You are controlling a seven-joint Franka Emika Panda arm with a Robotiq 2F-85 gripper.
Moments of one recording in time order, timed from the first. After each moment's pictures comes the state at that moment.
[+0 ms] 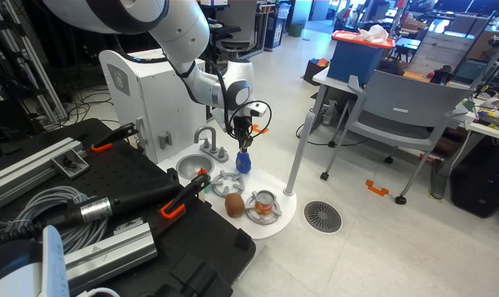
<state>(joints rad) 0.18 1.48 -0.11 -0.99 -0.01 2.53 0.59</state>
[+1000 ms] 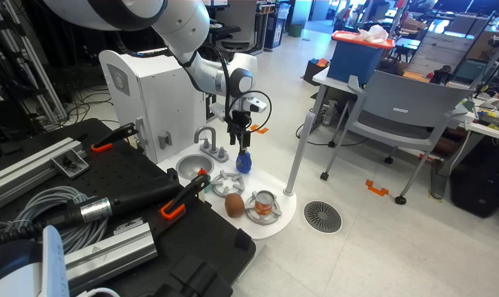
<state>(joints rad) 0.19 1.47 -0.12 -0.91 0.00 2.20 0.60</state>
